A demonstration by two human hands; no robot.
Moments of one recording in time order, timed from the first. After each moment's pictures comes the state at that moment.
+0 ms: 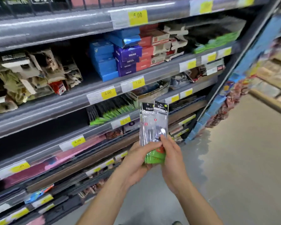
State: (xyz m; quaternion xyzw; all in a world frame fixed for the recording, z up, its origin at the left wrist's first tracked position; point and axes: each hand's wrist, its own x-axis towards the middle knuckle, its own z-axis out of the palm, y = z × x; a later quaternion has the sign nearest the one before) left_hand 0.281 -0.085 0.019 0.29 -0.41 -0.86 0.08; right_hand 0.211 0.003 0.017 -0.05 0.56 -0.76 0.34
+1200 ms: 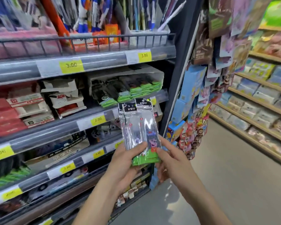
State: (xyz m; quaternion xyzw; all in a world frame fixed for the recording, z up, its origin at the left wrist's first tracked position) left_hand -0.108 0.012 0.079 0.26 -0.40 -0.86 0.19; right_hand -0.201 0.149 0.094 -0.24 0.67 -0.63 0.32
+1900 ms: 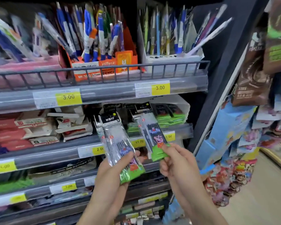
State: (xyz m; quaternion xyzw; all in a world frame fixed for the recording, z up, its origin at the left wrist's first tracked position) left_hand -0.175 -0.027 0.114 0.37 -0.35 -0.77 0.39; right_hand -0.330 0.044 0.129 -0.20 0.53 -0.71 0.43
